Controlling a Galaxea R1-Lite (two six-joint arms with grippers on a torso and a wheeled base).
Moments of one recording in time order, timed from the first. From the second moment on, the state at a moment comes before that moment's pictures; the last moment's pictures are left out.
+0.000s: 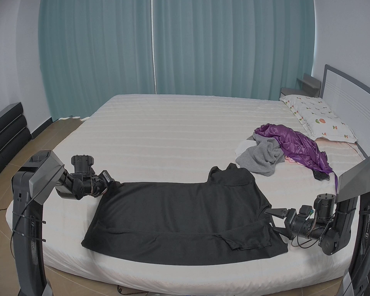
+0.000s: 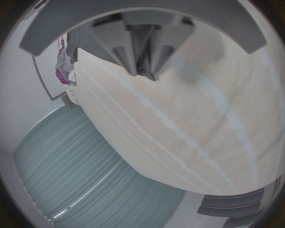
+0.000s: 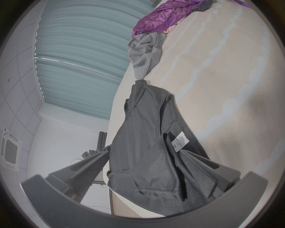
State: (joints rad) left arm 0.06 2.55 -1.42 -0.52 -0.26 -0.67; right arm 0.06 2.32 -0.24 -1.55 0.54 0.93
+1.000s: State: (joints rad) left arm 0.09 2.52 -1.35 -0.62 -0.26 -0.82; right arm 0.15 2.29 -0.53 -1.41 0.34 0.82
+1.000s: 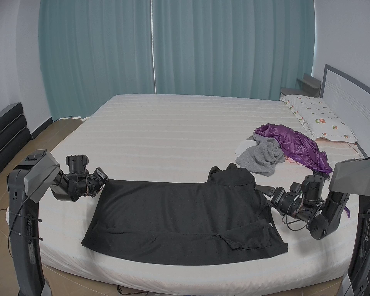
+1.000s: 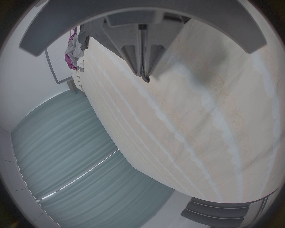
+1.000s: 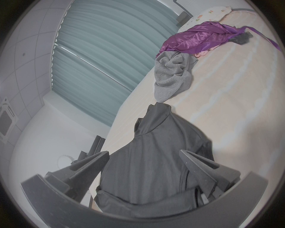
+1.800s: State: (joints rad) left arm 0.09 2.51 -1.32 -0.62 -0.26 -0.82; right arm 0.17 2.54 -1.45 -0.61 0.15 0.58
